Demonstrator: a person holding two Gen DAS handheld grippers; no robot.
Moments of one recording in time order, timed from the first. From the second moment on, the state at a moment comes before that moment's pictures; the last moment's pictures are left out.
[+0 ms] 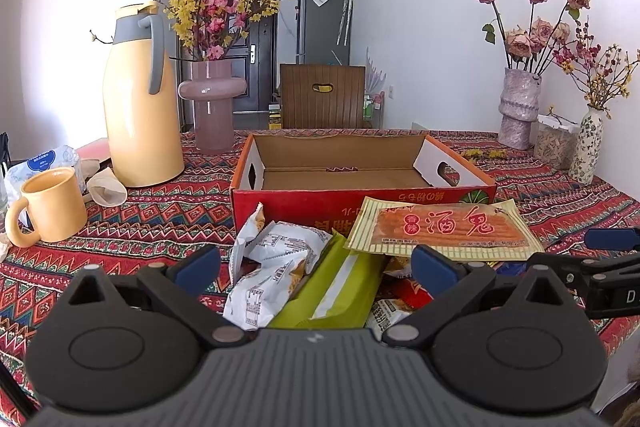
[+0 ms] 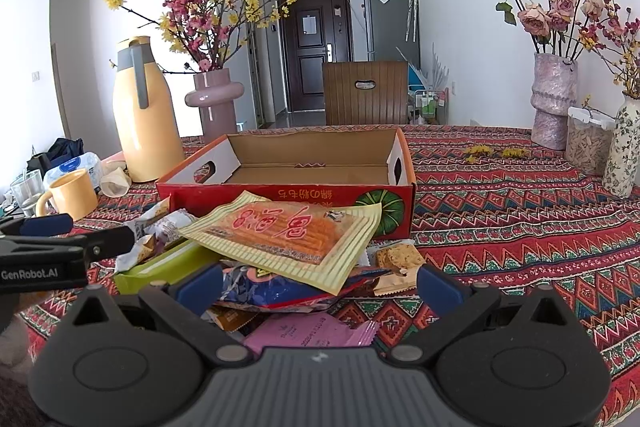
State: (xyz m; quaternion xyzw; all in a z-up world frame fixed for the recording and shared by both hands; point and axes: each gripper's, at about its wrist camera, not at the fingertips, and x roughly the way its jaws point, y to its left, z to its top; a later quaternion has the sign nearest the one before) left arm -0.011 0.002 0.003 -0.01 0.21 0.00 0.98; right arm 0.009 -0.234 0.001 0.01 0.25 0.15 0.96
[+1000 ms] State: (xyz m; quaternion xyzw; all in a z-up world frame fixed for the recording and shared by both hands) left arm -0.006 0.028 -0.014 -0.03 0.23 0.02 0.97; right arm 0.054 -0.198 -0.048 -0.03 0.37 0.12 0.92
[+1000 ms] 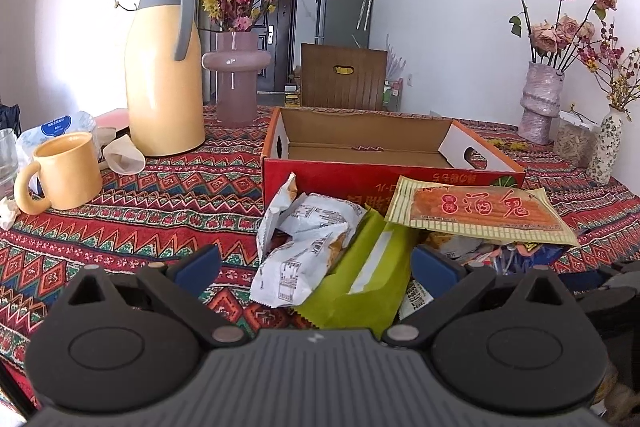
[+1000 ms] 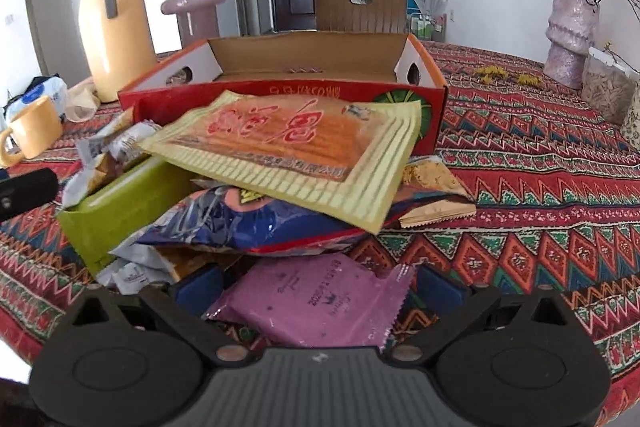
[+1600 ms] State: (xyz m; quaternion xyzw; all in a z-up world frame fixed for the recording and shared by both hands) left arm -0.005 0.026 -0.016 -0.04 0.24 0.02 0.97; right arm 0.040 -0.215 -0.055 -0.04 0.37 0.13 0.92
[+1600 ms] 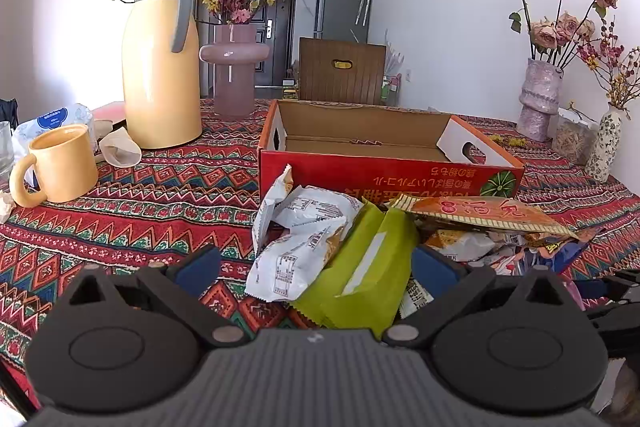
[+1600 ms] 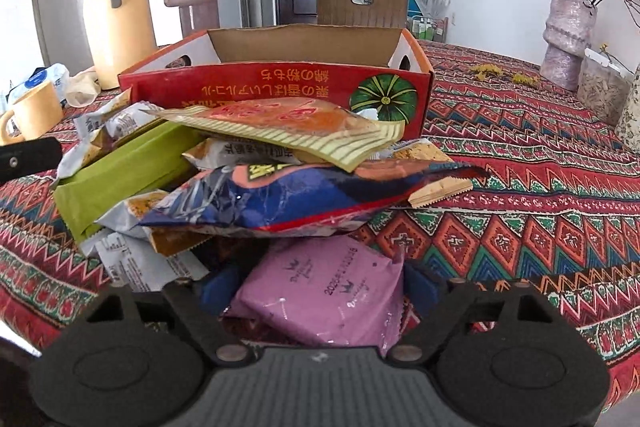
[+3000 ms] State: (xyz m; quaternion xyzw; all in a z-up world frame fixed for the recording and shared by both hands) left arm -0.026 0.020 -0.008 -0.03 0.25 0.03 0.97; right arm -0.024 -0.231 -0.025 -0.04 0.27 0.17 0.95
